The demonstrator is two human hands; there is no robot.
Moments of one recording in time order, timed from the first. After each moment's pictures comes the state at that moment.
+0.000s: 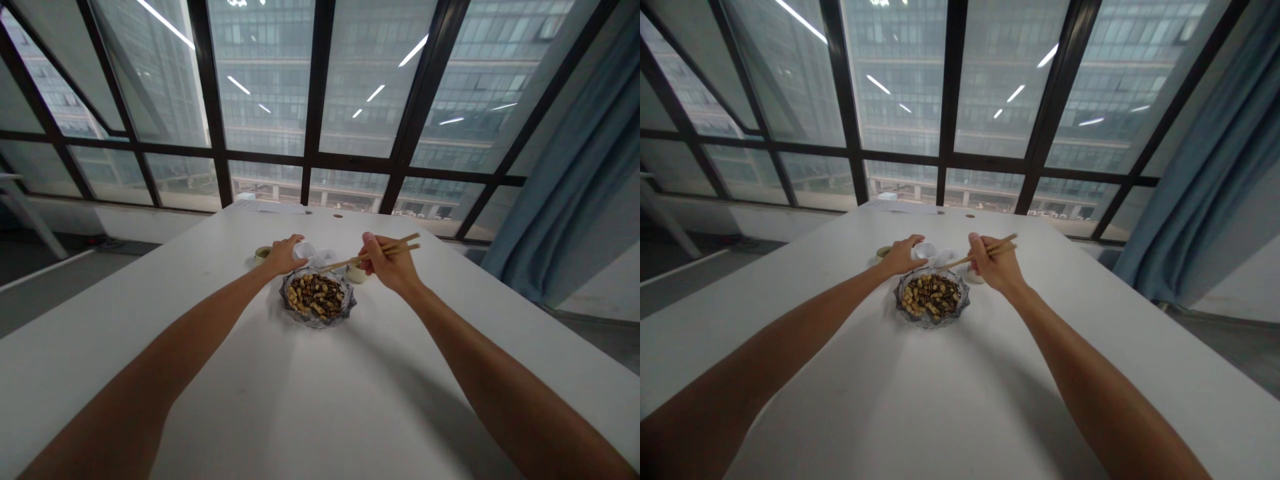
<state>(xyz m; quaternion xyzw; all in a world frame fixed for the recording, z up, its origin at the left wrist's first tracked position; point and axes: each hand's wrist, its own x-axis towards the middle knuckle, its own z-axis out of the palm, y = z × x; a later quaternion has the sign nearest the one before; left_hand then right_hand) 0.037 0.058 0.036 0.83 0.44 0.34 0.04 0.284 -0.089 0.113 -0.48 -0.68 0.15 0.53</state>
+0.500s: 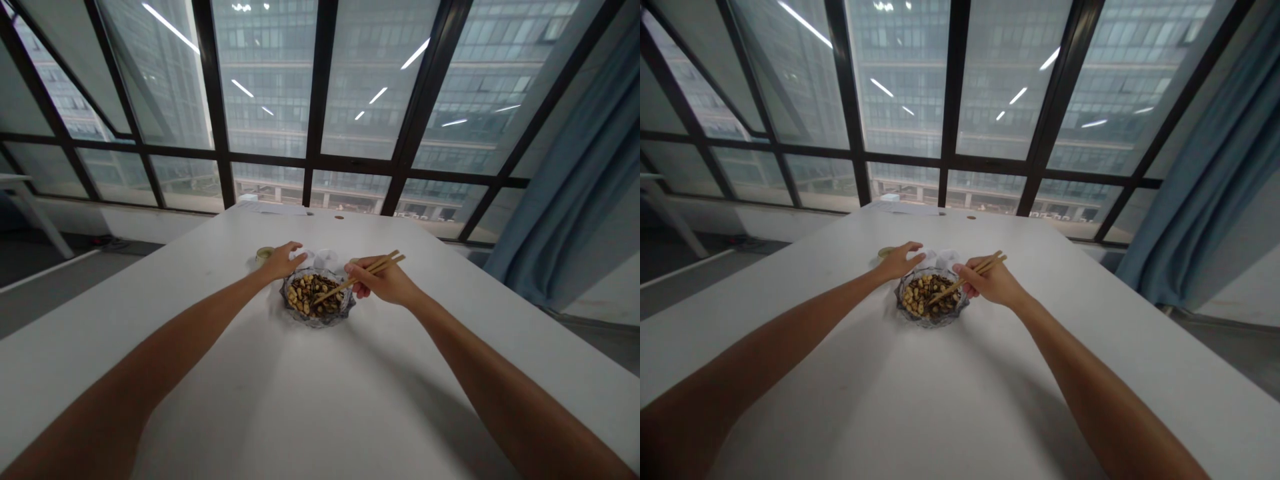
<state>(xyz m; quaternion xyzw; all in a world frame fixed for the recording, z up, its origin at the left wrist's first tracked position) 0.028 0.045 0.028 0.79 0.45 0.39 0.15 0.285 -0.099 0.101 -0.45 -0.73 0.32 0.40</state>
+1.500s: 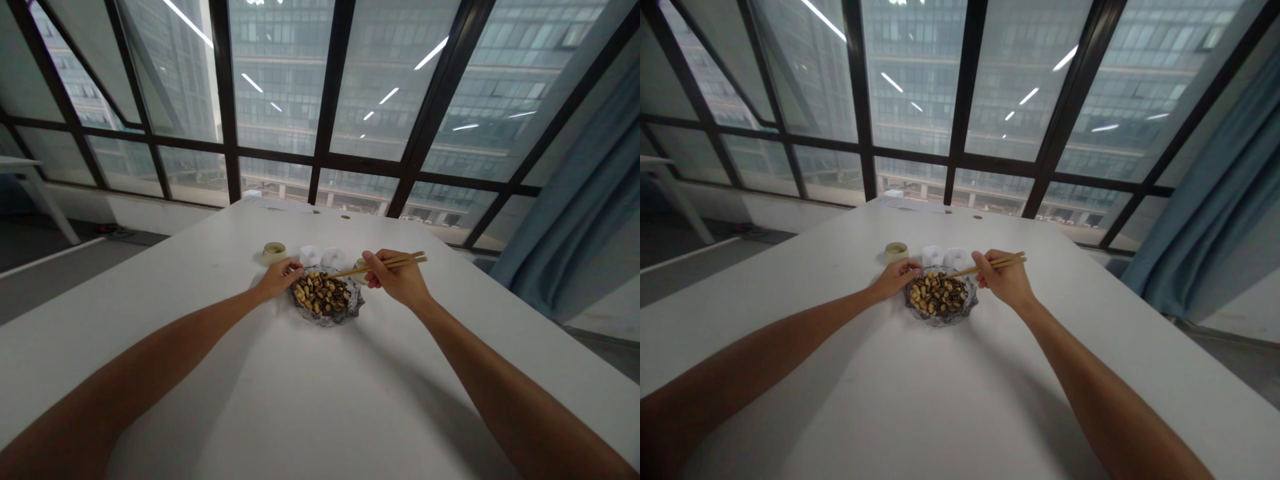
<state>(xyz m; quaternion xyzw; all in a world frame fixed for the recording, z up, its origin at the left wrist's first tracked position) 0.007 0.008 -0.017 0.74 0.38 0.46 0.31 0.281 -0.098 0.099 -0.50 -0.68 0.20 0.50</state>
